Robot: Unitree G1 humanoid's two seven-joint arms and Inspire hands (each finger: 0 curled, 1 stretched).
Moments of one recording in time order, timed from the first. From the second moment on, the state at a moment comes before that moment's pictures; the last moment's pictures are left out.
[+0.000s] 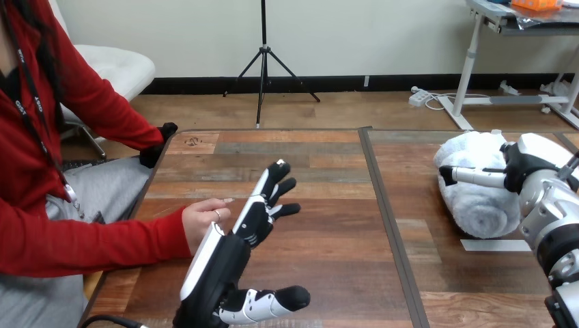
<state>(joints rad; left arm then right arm) -0.08 0.08 -0.11 0.88 -0.04 -1.33 -0.31 -0.91 -0.47 0.31 1.32 -0.57 0.22 -0.04</state>
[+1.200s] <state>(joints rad) -0.07 0.08 -0.14 0.84 -0.10 -1.31 -0.36 -0.86 -0.42 0.34 1.32 -0.56 0.24 -0.08</state>
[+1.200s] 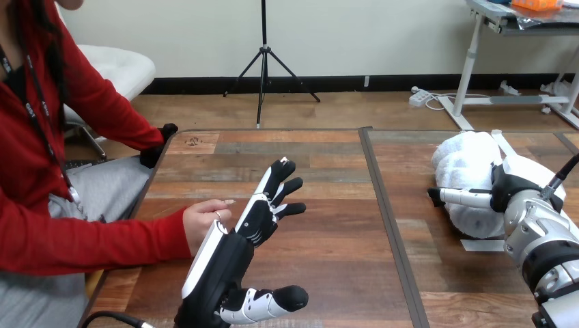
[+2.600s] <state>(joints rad) -0.04 0.09 -0.14 0.75 -0.21 -1.30 -0.42 -0.77 -0.39 0.31 1.32 -0.51 0.20 -0.38</state>
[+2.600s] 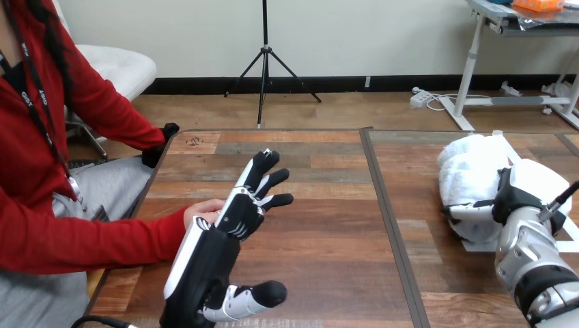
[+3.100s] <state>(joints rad) -0.03 0.08 -0.11 0.73 -0.20 -1.30 -0.39 -0.75 -0.39 0.26 1.32 -0.45 0.11 -0.45</state>
